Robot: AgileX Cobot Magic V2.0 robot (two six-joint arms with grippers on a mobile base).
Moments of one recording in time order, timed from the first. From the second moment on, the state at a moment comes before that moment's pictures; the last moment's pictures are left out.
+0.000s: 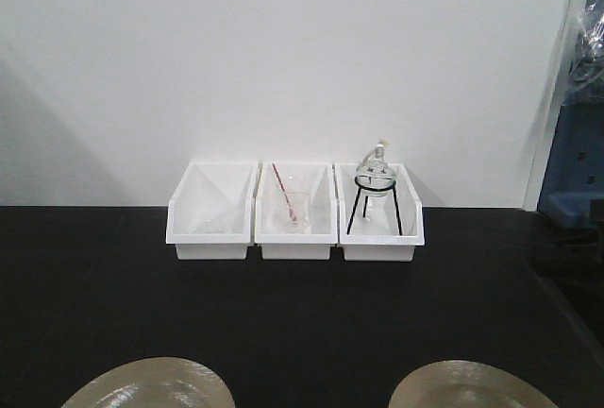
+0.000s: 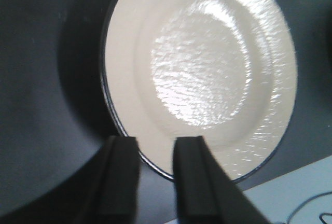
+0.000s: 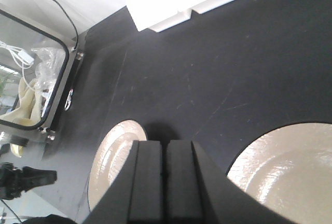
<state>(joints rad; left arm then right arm) 0.32 1.51 -0.99 -0.70 1.07 0.73 -0.37 1.48 -1.16 1.19 1.13 -0.71</state>
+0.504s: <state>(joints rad) 0.32 1.81 -0.99 -0.84 1.04 0.85 -0.37 1.49 -1.16 1.19 1.11 -0.73</state>
